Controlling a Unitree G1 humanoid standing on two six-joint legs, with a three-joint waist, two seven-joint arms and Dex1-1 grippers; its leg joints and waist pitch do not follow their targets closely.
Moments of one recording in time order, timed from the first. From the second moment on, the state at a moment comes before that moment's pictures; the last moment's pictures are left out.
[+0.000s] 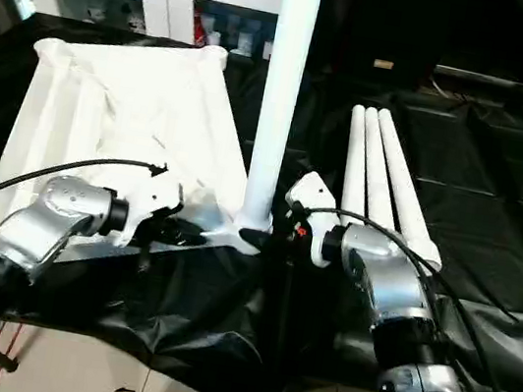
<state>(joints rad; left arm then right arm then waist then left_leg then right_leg) -0.56 0.39 -0.26 0.50 0.02 0.13 -1.12 -0.55 -0.34 0.16 0.49 0.10 0.24 1.04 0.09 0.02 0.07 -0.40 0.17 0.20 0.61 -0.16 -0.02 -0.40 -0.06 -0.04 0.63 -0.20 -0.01</state>
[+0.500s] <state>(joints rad) -0.61 0.29 -0.25 0.55 0.05 0.20 -0.95 -0.55 -0.22 0.08 0.54 0.08 0.24 0.79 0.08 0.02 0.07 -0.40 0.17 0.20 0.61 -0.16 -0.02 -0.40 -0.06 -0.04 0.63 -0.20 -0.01</state>
